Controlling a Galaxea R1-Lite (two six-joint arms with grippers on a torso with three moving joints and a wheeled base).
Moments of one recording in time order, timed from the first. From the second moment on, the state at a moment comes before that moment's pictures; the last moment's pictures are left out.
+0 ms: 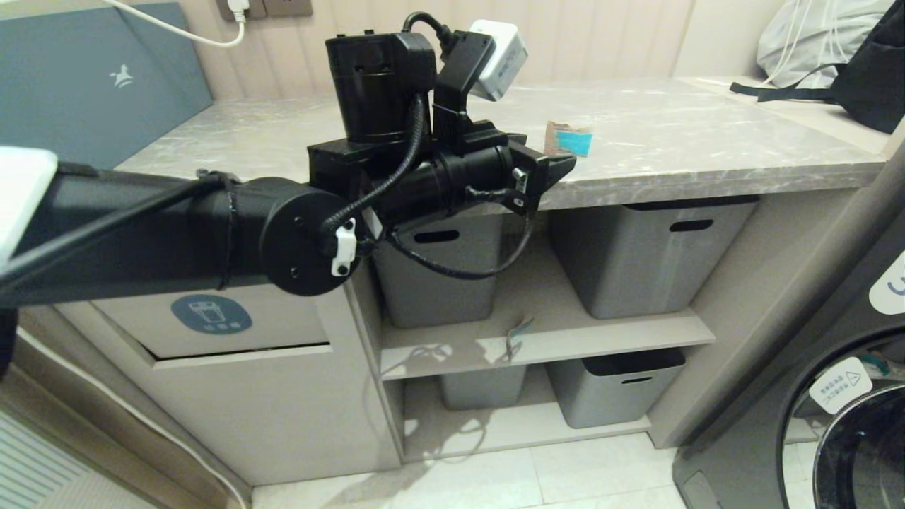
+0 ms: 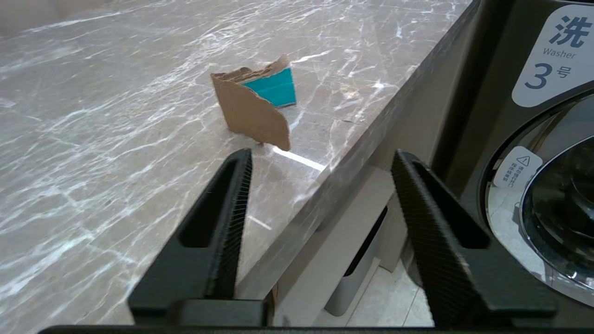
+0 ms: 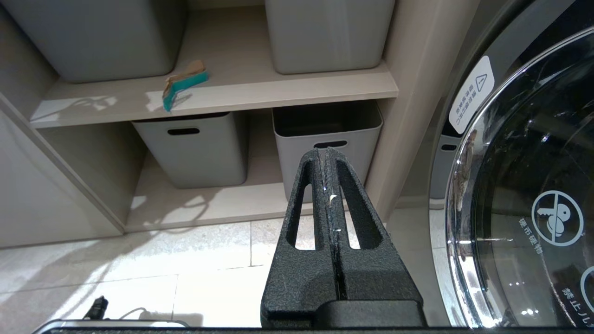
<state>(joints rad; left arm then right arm) -0.77 1.97 -1.68 -0.41 -0.15 0.21 0.00 0.00 0.00 0.00 -0.01 0.02</state>
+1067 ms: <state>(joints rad) -0.73 2.14 -1.93 -0.32 -0.16 0.19 0.00 0.00 0.00 0.00 -0.01 0.02</state>
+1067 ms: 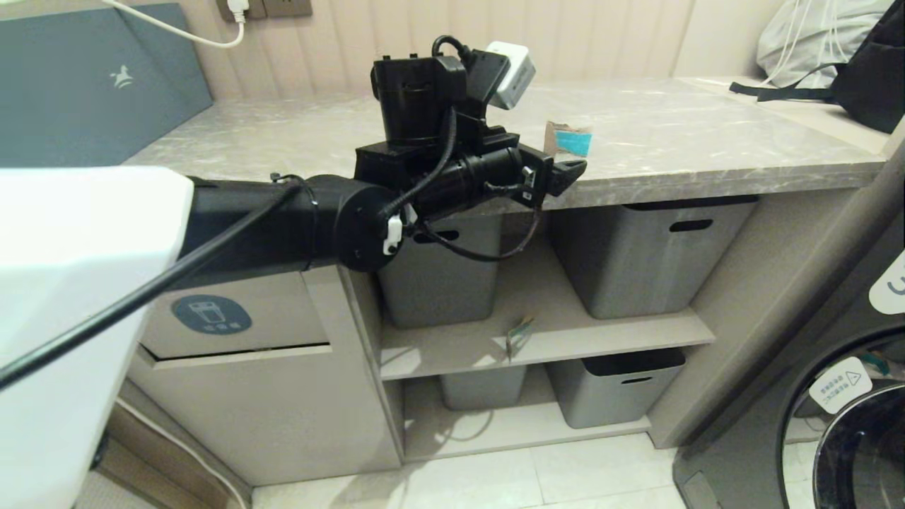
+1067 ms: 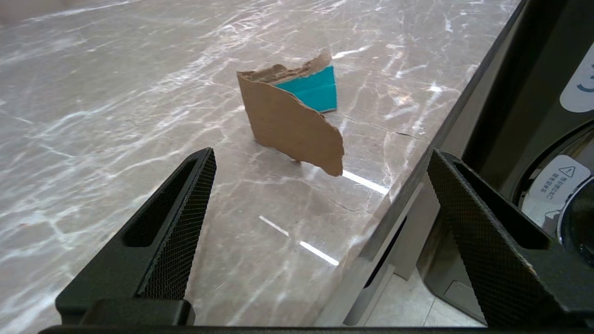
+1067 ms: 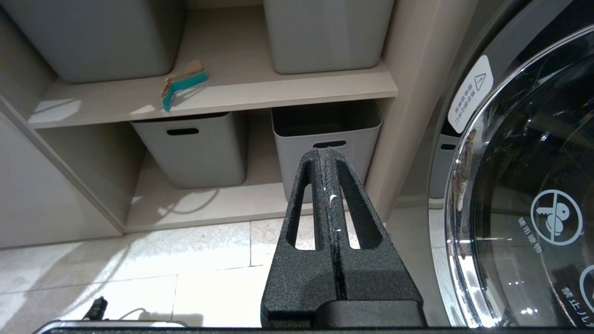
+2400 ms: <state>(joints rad) -0.72 2.17 -1.94 -0.36 -0.20 0.16 0.00 0.00 0.00 0.00 -0.01 0.02</state>
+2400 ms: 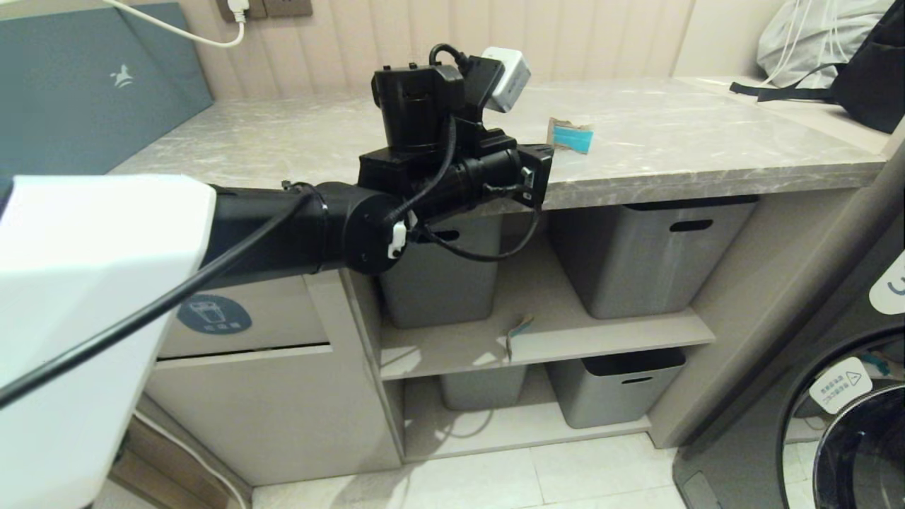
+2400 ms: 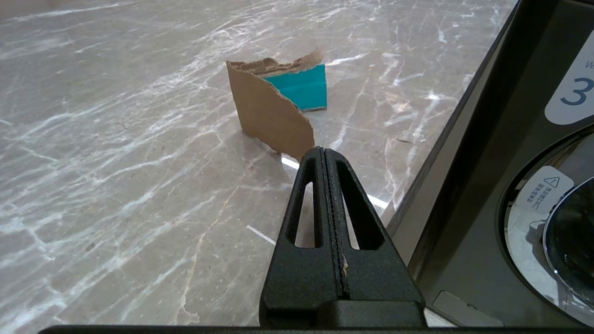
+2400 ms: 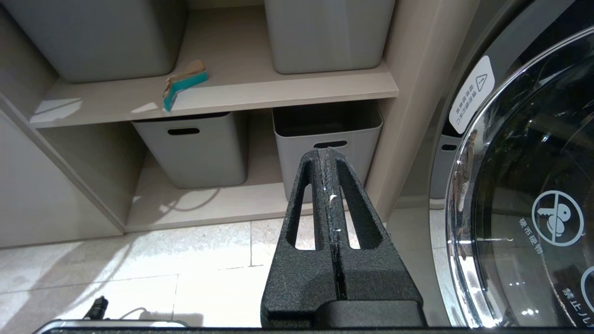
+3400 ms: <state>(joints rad) -0.71 2.14 -1.94 -0.36 -0.20 0.15 0.00 0.00 0.00 0.00 -0.01 0.02</state>
